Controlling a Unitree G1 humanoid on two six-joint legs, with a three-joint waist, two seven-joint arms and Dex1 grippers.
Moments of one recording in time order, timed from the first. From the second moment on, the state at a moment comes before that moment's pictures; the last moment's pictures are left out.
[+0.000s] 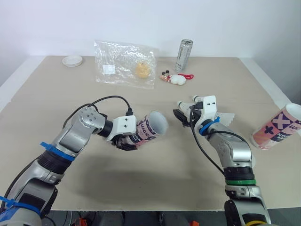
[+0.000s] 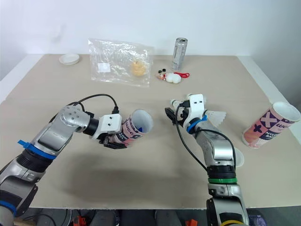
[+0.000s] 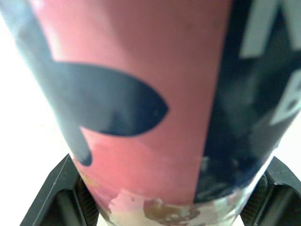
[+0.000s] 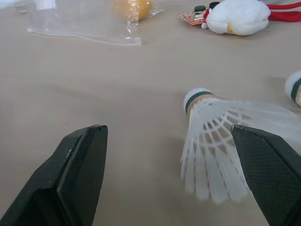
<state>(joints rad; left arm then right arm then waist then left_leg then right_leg) -0.70 0.64 -0.40 -0.02 0.00 0.39 -1.28 -0.54 -0.32 -0.11 0.15 0.32 0.54 0.38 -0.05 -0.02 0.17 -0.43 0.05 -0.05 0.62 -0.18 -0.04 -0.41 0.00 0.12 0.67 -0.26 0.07</state>
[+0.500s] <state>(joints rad) -0.70 0.63 -0.40 -0.01 0.00 0.40 -1.27 -0.63 -0.32 -0.10 0.34 0.27 0.43 0.44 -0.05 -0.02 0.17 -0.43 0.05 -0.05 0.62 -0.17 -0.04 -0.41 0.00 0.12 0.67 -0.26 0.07</state>
